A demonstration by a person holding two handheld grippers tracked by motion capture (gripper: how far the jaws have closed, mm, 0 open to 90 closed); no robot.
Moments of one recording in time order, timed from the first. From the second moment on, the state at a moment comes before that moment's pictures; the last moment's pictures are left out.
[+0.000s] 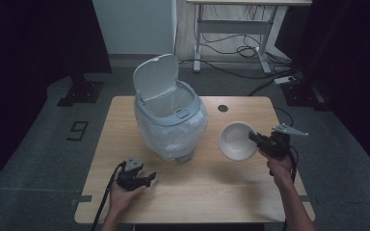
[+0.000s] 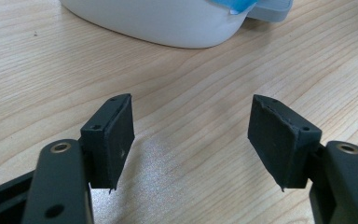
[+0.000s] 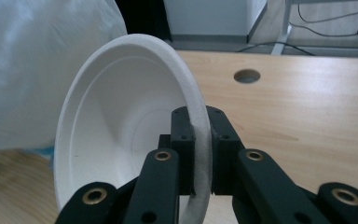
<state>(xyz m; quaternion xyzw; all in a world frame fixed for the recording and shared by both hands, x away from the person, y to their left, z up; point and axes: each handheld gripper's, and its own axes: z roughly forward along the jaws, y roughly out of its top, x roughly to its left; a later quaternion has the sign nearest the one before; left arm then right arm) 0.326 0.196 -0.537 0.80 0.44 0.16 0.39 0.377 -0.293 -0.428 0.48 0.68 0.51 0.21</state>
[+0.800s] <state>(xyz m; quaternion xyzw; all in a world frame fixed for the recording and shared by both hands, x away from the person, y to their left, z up) 0.327 0.195 -0.539 0.80 0.44 0.15 0.38 0.368 -0.255 -0.341 0.41 0.67 0.57 0.23</state>
